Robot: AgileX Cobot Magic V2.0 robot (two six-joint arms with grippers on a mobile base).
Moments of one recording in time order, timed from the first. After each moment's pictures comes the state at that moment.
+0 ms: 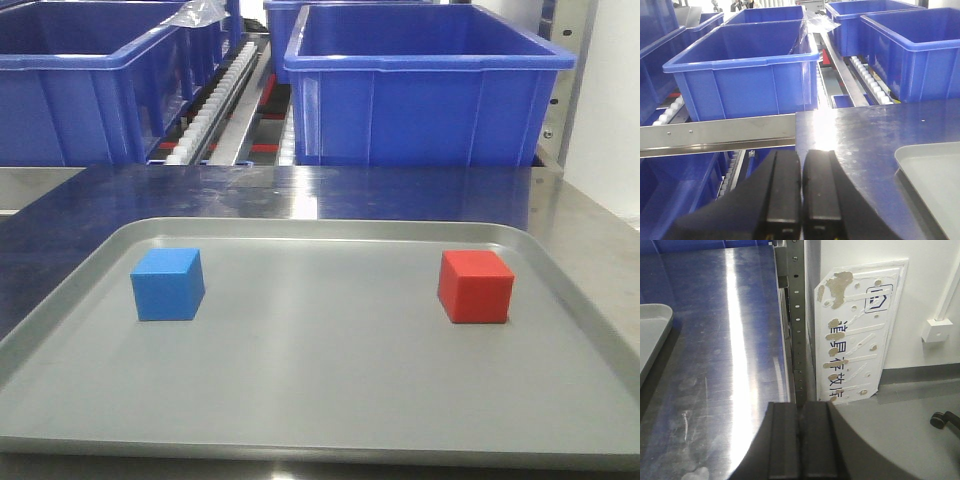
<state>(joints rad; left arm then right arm) -0.08 -0.01 0.01 0.20 0.06 -0.16 -0.07 -0.01 0.02 -0.07 0.38 0.19</state>
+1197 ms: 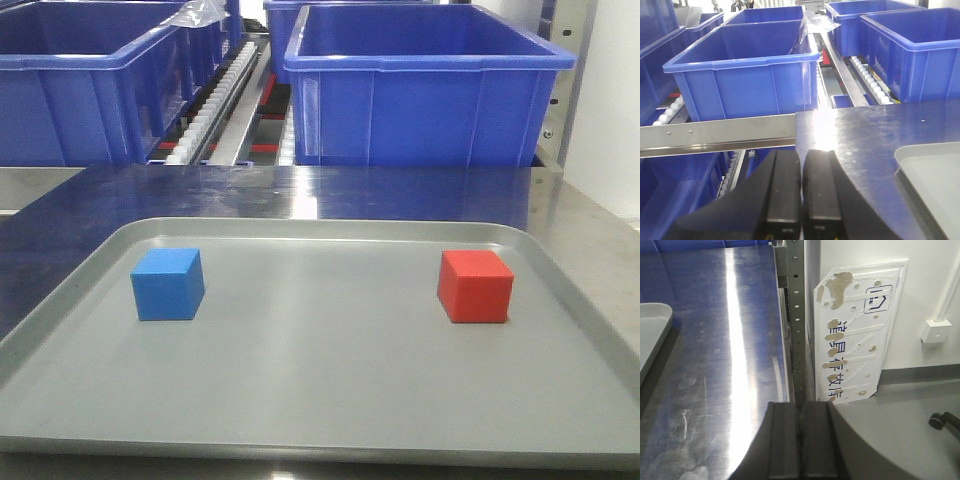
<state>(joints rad) -0.08 -0.01 0.01 0.20 0.06 -0.16 -0.07 -0.01 0.02 -0.08 0.38 0.19</state>
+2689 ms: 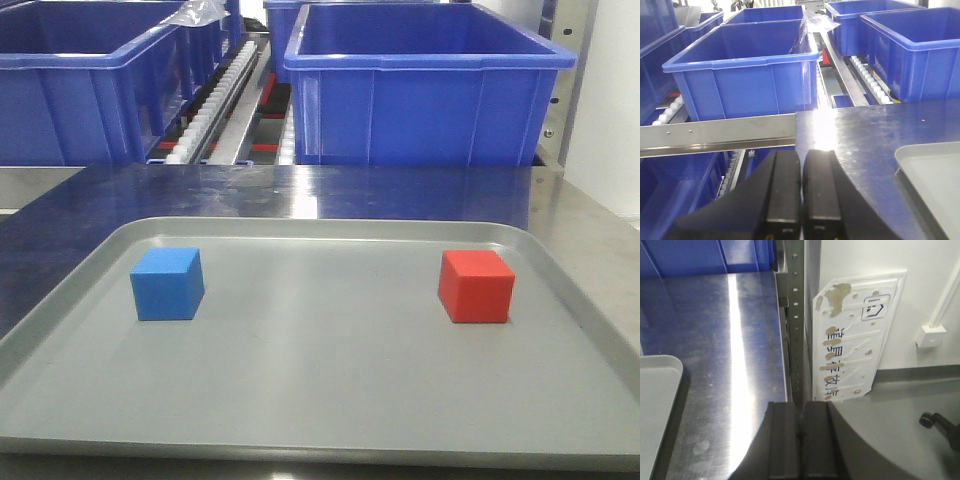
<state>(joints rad) -0.08 -0.01 0.01 0.20 0.06 -0.16 -0.07 0.45 -0.34 -0.09 0.36 0.19</state>
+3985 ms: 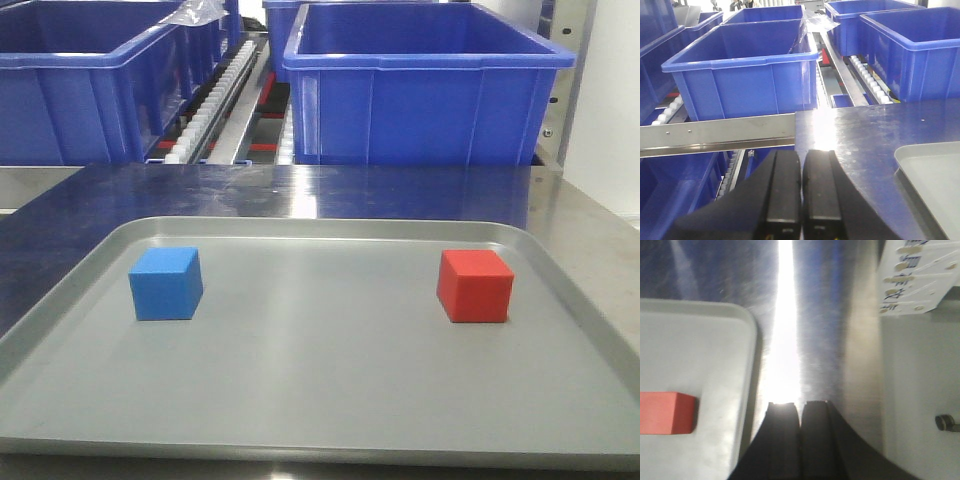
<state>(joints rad) -0.08 -0.01 0.01 0.20 0.06 -0.16 0.18 1.09 -0.75 0.01 0.57 0.19</state>
